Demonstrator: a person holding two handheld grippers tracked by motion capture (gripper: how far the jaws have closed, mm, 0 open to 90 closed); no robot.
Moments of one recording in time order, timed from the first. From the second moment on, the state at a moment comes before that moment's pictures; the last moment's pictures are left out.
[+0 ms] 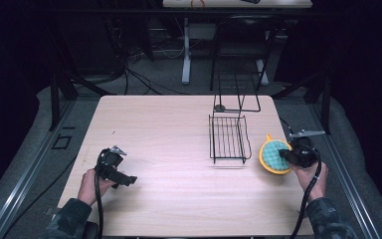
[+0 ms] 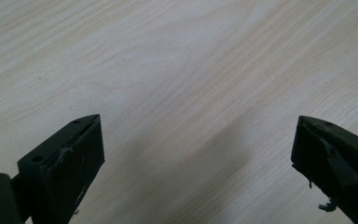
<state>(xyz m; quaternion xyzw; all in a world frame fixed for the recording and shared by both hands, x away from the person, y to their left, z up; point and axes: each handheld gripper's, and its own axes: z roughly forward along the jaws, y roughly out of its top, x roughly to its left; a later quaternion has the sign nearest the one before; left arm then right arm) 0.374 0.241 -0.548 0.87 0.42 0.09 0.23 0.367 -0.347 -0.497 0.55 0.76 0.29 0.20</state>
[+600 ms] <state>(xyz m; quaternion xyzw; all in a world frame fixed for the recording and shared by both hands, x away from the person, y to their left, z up) 0.375 0.242 -0.548 0.86 0.44 0.10 0.24 0.363 -0.346 -0.483 0.55 0.75 0.30 0.21</state>
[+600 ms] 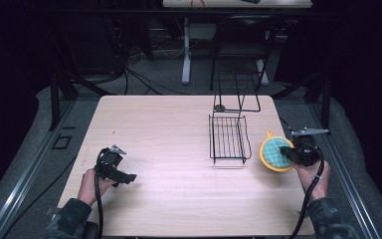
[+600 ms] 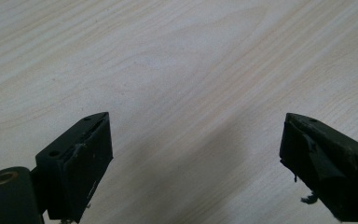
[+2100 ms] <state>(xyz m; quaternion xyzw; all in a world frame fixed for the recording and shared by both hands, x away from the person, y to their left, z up) 0.376 0.240 -0.549 0.87 0.43 0.09 0.24 0.370 -0.308 -0.454 0.51 0.76 0.35 0.23</state>
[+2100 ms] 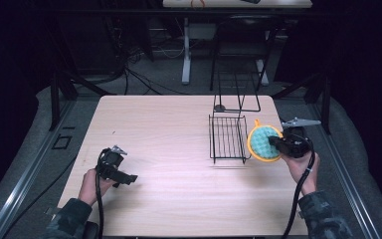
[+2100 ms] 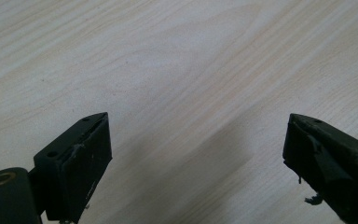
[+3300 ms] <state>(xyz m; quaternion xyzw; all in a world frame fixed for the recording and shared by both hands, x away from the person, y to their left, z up) 0.376 0.240 -0.550 0.87 0.43 0.09 0.23 0.391 -0.260 -0.460 0.48 0.78 0.35 0.22</state>
